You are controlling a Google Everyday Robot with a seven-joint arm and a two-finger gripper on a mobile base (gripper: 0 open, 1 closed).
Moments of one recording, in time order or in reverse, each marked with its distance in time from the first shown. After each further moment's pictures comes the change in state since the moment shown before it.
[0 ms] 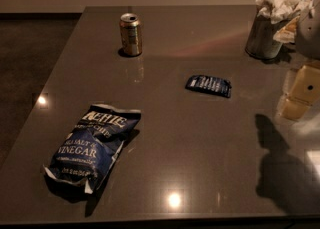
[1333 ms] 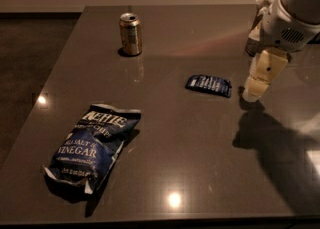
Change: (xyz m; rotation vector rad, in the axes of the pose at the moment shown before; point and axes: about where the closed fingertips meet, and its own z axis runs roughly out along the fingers) arm -0.019 -0.064 0.061 -0.050 -0.045 0.055
